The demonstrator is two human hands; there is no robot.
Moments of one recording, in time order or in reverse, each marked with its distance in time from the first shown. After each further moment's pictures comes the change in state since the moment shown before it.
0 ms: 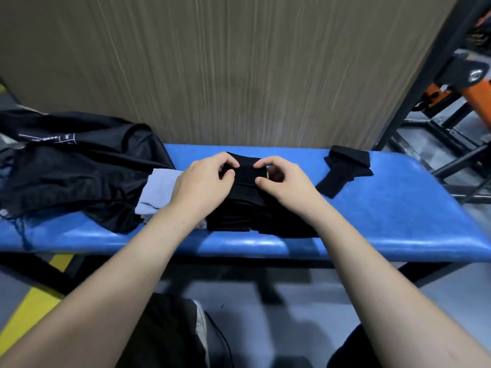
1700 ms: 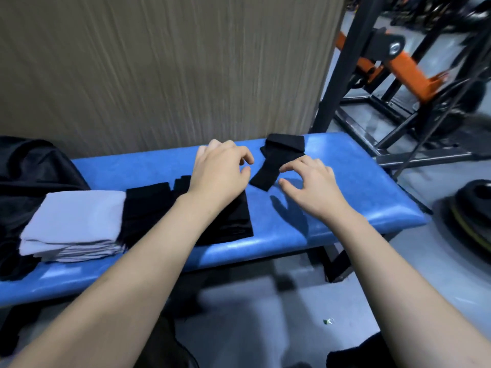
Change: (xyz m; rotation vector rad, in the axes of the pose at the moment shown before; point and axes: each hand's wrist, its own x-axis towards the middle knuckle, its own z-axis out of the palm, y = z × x) left_hand 0.041 0.126 0.110 0.148 -0.014 0.394; right_hand -0.043 0.117 -0.135 -0.601 0.243 0.056
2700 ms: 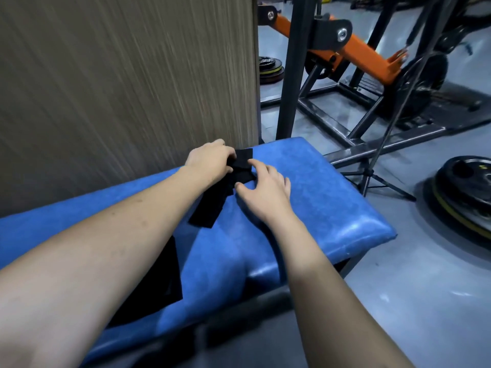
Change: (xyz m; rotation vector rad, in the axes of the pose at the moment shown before) left_hand 0.170 0.046 0.129 0.270 -0.399 0.126; right_hand 0.064 0.076 0.034 0.252 0.053 0.398
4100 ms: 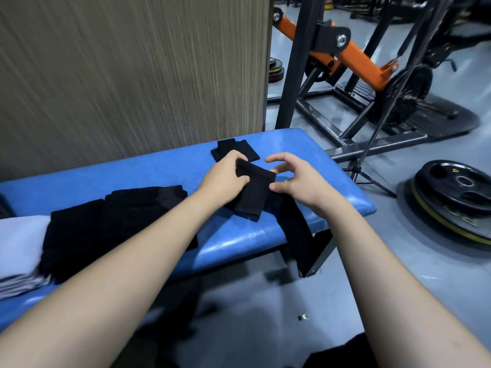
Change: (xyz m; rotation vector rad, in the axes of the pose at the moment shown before) left_hand -0.132 0.040 0.002 -0.731 0.061 -0.173; right_hand -0.065 0.012 -0.084 0.375 -0.315 -0.042
